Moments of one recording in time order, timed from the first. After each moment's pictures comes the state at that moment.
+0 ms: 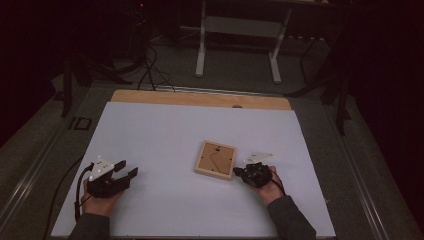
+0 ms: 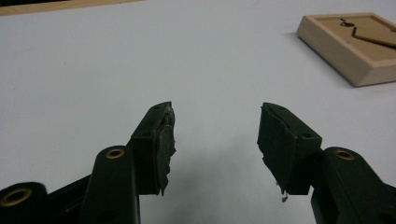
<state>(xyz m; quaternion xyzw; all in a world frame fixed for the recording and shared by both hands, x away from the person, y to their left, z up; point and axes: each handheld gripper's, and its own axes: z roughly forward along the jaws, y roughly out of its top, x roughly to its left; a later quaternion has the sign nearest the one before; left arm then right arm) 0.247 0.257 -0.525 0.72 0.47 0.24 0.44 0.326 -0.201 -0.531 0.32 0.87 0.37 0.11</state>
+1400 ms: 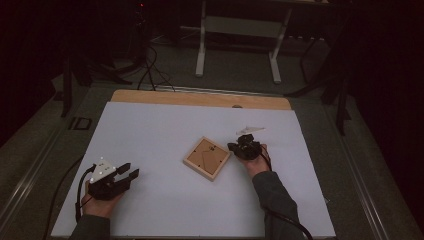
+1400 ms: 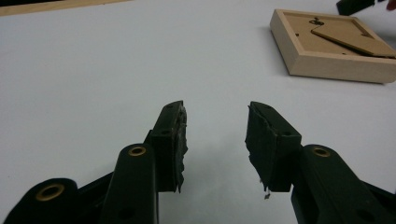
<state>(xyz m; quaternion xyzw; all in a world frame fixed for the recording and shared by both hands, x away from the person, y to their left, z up) 0.243 0.252 -0.524 0.73 0.46 0.23 0.45 0.403 -0.175 -0.518 0.39 0.83 0.37 0.13</state>
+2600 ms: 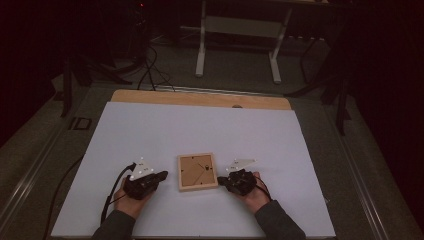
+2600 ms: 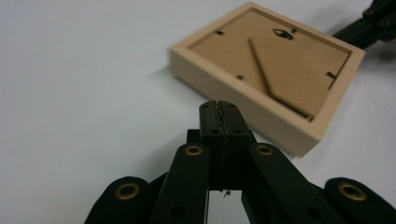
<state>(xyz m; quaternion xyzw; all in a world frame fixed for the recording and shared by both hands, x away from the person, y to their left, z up) 0.262 0.165 -0.531 0.80 0.38 0.16 0.43 0.307 -0.158 -0.537 0.29 0.88 0.37 0.07</state>
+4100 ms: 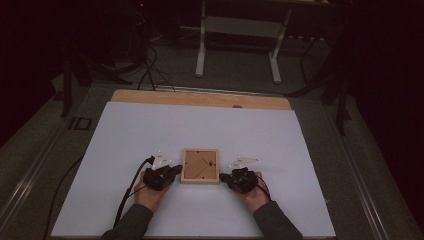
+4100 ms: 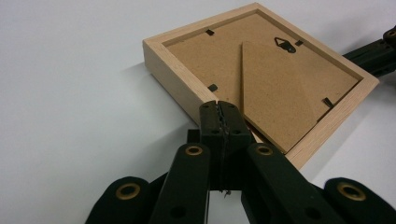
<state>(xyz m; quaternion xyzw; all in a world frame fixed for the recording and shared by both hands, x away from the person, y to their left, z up) 0.291 0.128 -0.537 0.79 0.42 0.15 0.43 0.312 -0.163 -0.540 0.33 0.86 0.38 0.08</state>
